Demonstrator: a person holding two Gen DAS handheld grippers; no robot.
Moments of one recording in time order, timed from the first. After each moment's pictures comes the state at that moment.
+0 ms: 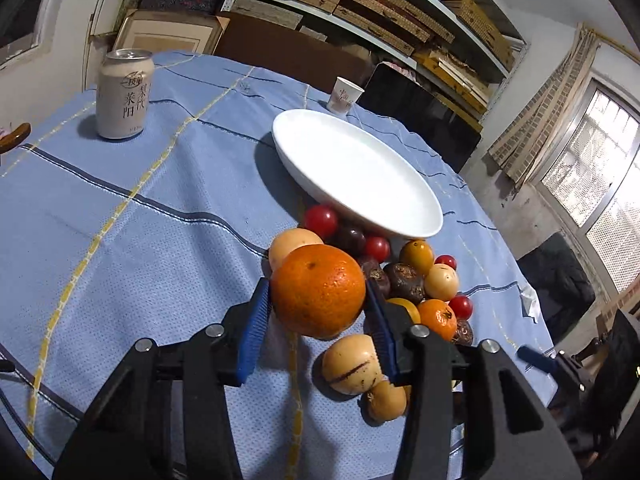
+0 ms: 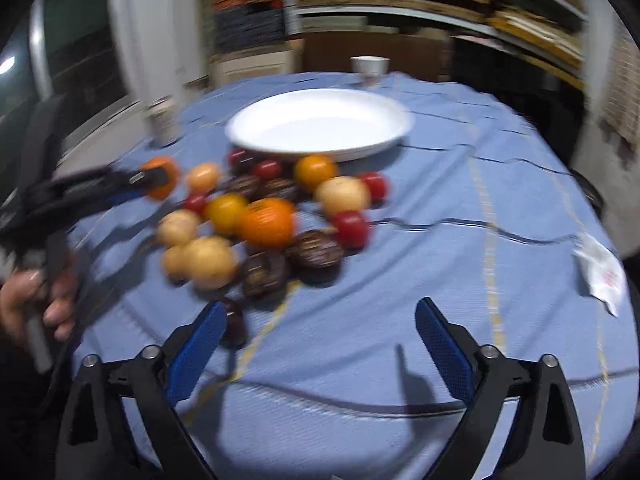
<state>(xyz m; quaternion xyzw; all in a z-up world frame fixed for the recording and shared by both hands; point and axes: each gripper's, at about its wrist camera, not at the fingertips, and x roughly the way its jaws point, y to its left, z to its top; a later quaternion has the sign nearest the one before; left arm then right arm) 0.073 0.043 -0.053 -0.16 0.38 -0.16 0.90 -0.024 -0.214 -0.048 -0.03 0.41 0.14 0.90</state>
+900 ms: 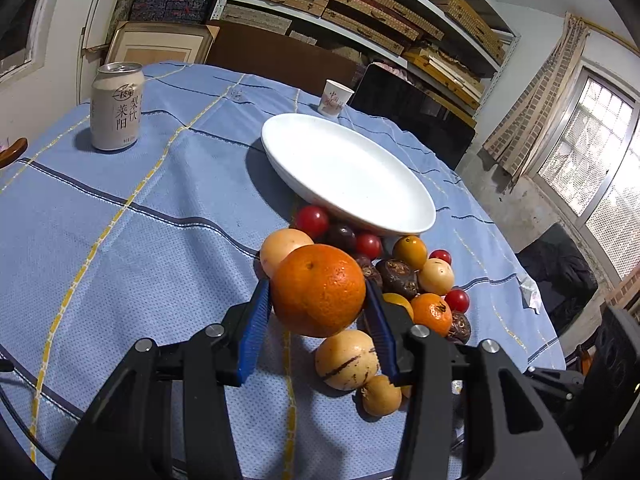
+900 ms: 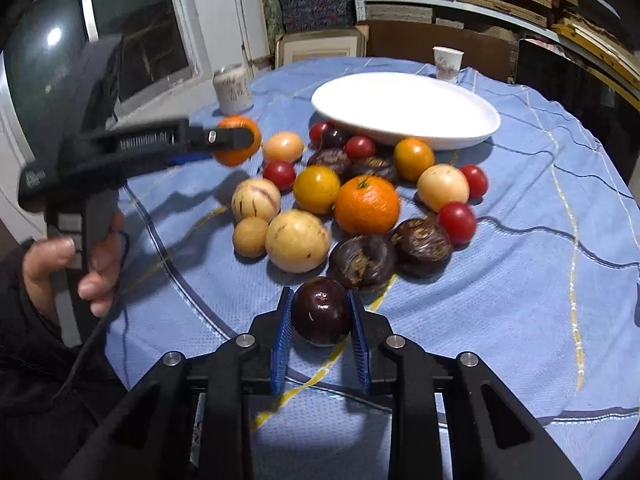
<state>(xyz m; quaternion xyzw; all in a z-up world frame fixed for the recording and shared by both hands) 0.064 0.040 -0.049 -0.14 0.36 -0.17 0.90 -0.020 -0.183 -0.058 -0.03 0.41 0.22 0.88</state>
